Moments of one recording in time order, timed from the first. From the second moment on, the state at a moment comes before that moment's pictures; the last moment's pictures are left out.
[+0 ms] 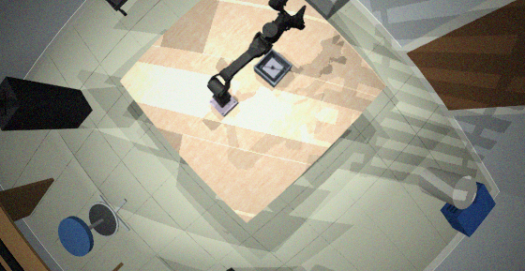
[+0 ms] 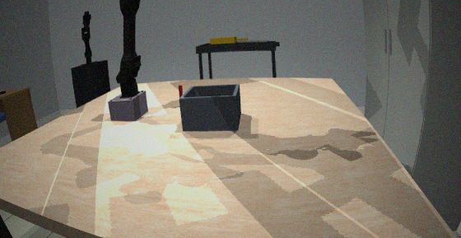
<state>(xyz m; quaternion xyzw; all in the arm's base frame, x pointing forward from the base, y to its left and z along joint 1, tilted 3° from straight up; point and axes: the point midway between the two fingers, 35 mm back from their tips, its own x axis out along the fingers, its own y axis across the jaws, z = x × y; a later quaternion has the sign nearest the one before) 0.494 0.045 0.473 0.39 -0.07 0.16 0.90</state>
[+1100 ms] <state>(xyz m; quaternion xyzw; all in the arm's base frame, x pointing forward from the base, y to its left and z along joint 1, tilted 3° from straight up) 0.352 0.139 0.204 0.42 0.42 -0.08 0.80</state>
